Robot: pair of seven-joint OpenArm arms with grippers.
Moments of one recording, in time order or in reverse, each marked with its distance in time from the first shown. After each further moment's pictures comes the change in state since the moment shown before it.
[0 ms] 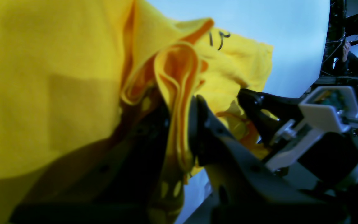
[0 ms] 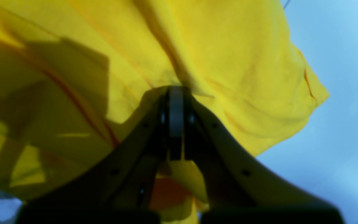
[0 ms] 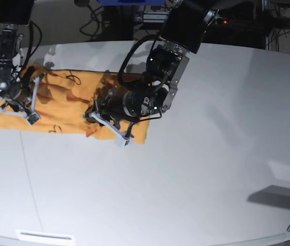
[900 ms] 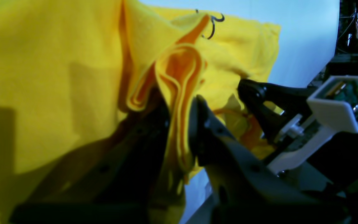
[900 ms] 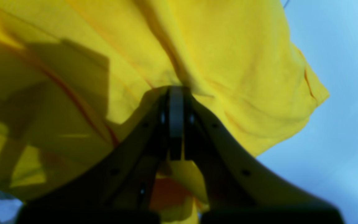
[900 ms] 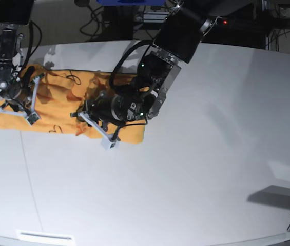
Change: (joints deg) left arm -4.5 1.2 4.7 -4.6 0.1 0.0 0.0; right arm -0.2 0.0 0.0 0.0 0.0 -0.1 0.2
